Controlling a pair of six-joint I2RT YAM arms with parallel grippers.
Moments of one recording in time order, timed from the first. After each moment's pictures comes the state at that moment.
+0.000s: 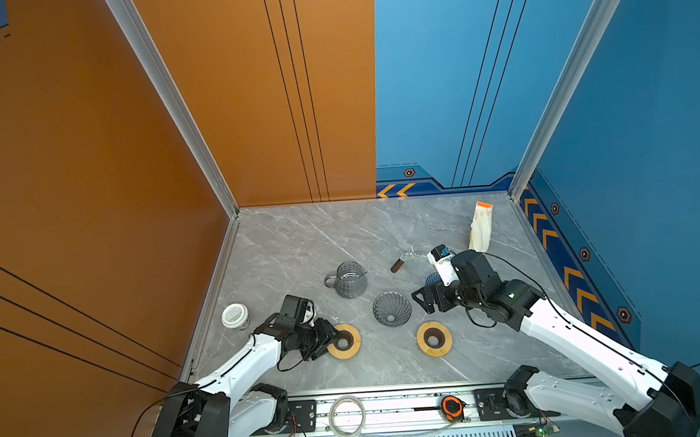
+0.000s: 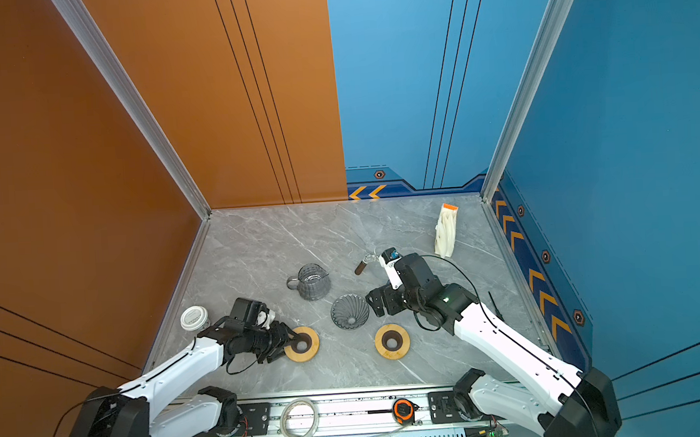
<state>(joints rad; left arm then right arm) -0.30 1.10 0.38 -0.41 0.53 -0.91 0.62 1.07 0.85 -0.58 -0.07 0.25</state>
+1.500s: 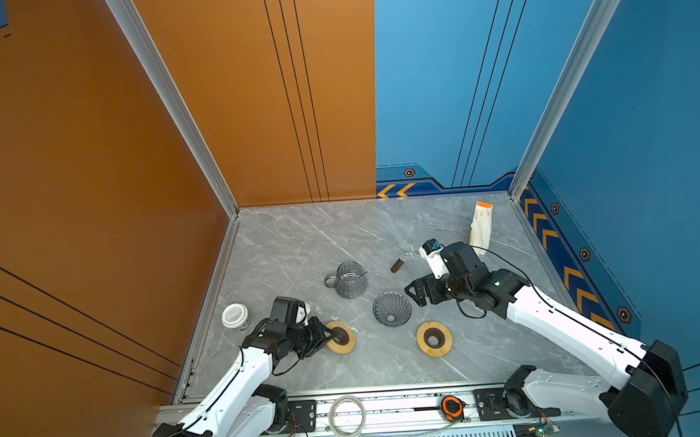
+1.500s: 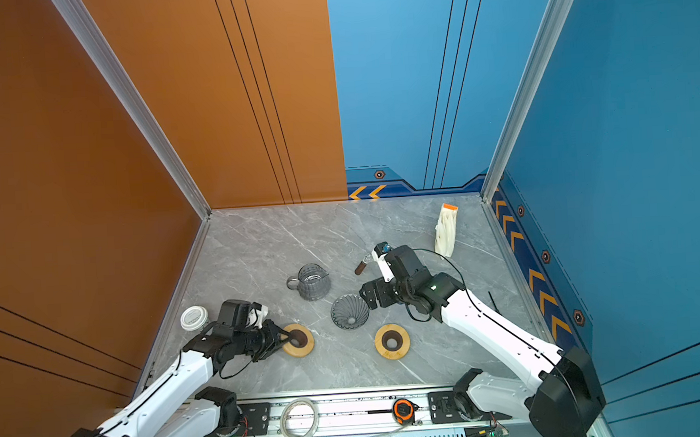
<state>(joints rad) -0.25 0.89 0.37 -0.48 0.53 -0.86 0.62 1.18 0.93 -0.56 -0.08 0.26</state>
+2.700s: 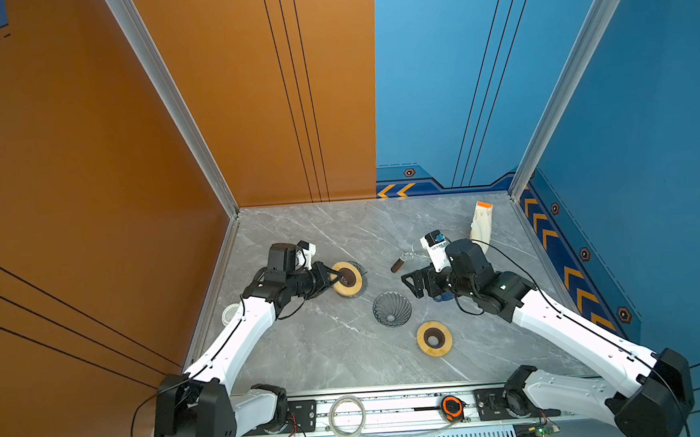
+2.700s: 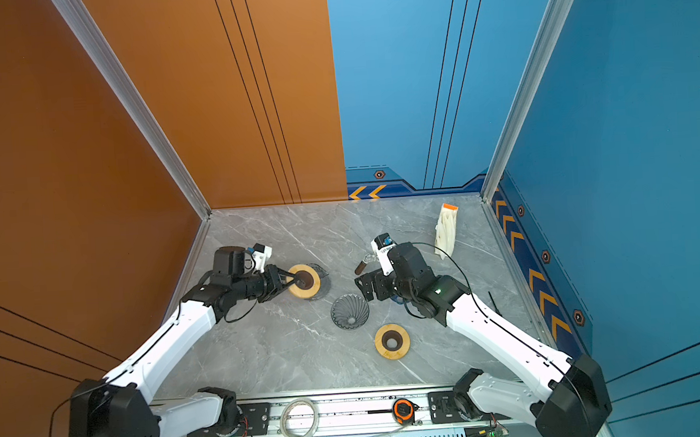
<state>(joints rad) -0.21 1.24 0.85 -0.34 0.63 -0.74 0.64 1.14 0.93 -0.43 -0.04 0.27</state>
